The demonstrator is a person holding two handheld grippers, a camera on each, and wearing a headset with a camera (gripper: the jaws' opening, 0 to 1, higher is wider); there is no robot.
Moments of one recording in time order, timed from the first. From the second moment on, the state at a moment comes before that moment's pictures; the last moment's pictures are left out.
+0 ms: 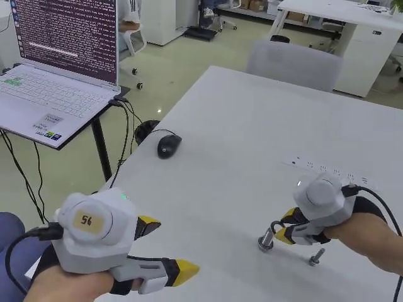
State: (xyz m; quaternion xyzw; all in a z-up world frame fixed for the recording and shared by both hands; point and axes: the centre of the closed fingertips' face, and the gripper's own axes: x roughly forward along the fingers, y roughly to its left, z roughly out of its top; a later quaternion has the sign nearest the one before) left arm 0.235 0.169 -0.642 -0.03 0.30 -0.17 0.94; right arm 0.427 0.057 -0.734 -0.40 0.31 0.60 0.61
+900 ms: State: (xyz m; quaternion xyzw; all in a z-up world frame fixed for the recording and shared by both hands) left arm 0.229 0.179 -0.647 -0.04 0.31 -0.15 0.94; right arm 0.429 0.062 -0.768 -0.43 0.35 0.60 0.58
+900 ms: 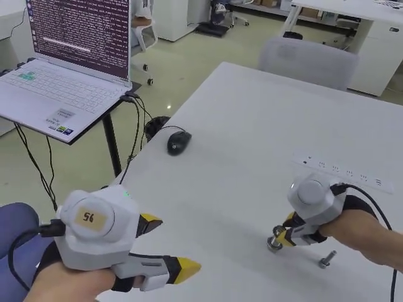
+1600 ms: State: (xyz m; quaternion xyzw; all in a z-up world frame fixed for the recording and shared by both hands) left arm 0.229 0.180 -0.646 -0.04 0.31 -0.16 0.94; right arm 0.429 0.062 -0.807 -0.42 0.38 0.58 0.58
